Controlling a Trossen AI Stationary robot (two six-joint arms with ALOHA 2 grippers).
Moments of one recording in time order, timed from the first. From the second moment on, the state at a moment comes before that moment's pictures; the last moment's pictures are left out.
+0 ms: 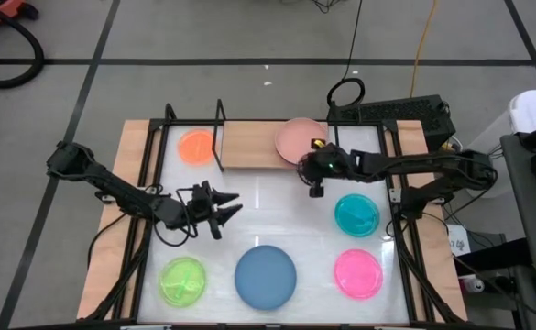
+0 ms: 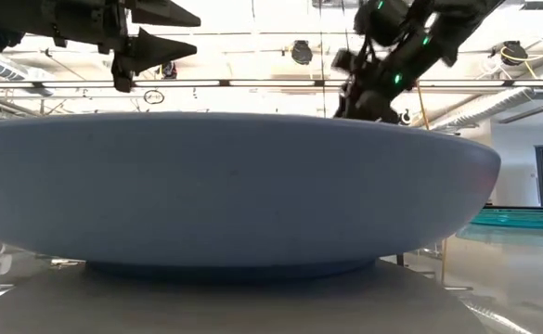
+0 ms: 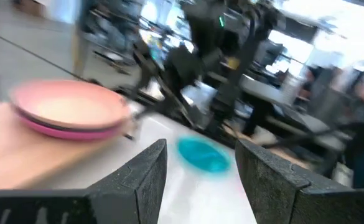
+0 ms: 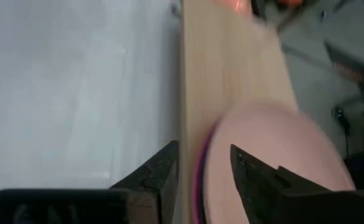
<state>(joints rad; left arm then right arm) -0.41 1.24 0.40 0.86 -0.68 -0.36 -0.21 1.34 0.75 -0.05 0.16 -0.46</state>
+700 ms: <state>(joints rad) -0.40 1.59 0.87 0.18 -0.40 -0.57 0.25 0.91 0.58 -0.01 0.15 -0.19</state>
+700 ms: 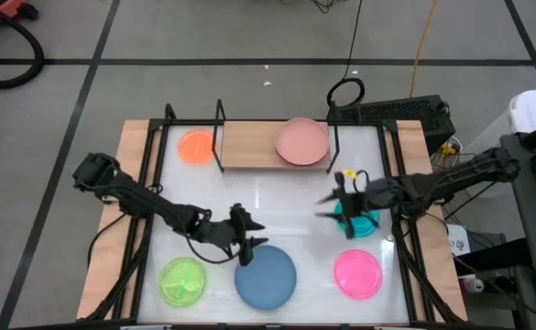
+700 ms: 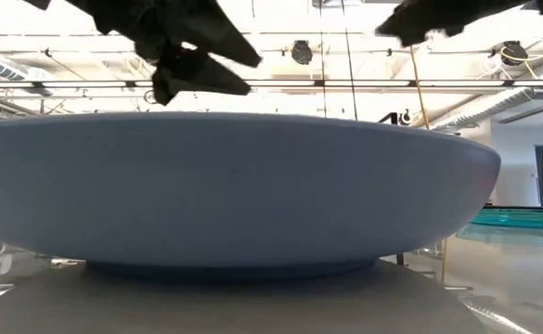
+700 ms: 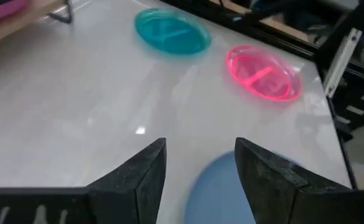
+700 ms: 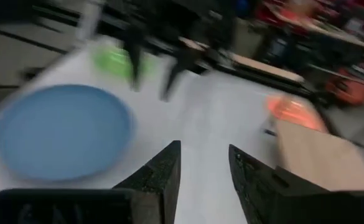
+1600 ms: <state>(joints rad) -0.26 1.73 0.89 -0.08 0.00 -0.80 0.39 0.73 0.44 0.14 0.31 -0.28</state>
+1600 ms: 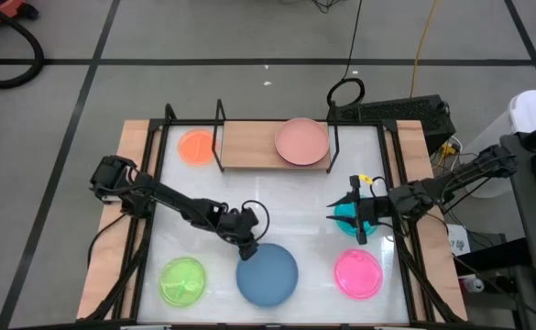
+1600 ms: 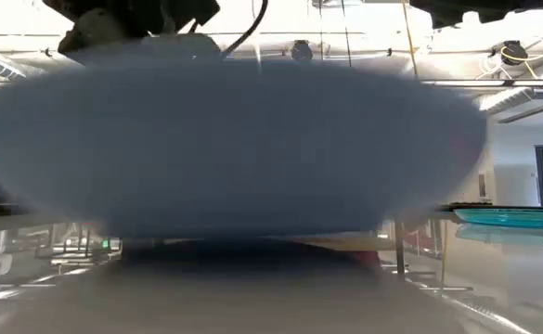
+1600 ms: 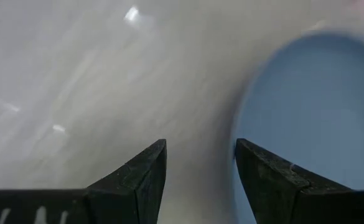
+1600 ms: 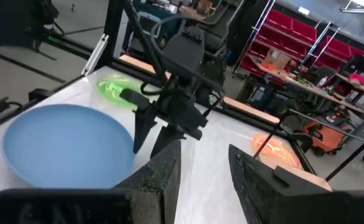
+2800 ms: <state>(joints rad) -0.20 1.75 1.01 -0.07 0.07 -0.66 0.39 0.73 0.44 0.21 0.37 -0.27</state>
